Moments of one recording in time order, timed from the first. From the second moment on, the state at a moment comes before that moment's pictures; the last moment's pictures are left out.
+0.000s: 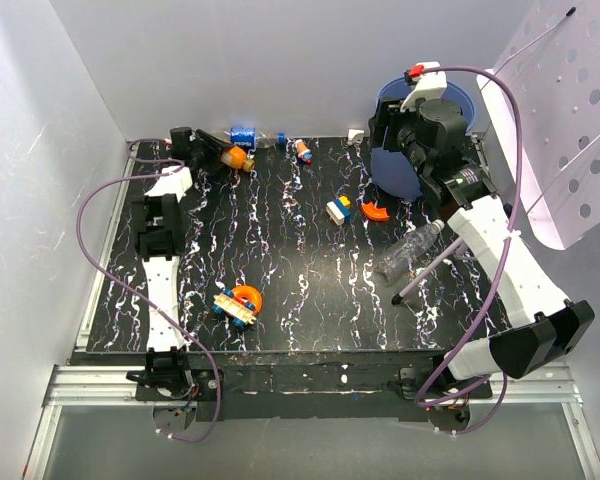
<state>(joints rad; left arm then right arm) 0.03 2.62 2.18 -0.06 0.33 -1.04 0.47 1.40 1.59 -0.30 0.21 0.12</state>
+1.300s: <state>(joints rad) -0.24 1.38 1.24 -0.08 0.75 -0.94 0.77 1.43 1.53 -0.50 -0.34 0.50</state>
